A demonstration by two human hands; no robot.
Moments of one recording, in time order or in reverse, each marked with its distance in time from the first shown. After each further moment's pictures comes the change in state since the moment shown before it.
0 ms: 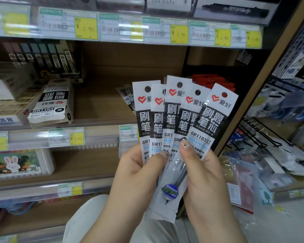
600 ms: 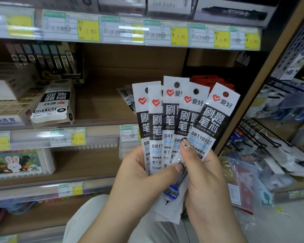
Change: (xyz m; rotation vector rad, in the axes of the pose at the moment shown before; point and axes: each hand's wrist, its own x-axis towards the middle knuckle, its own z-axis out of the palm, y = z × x) left_hand -0.004 0.001 -0.003 0.022 -0.096 0.006; right_hand -0.003 -0.005 0.002 -0.019 0.008 0.023
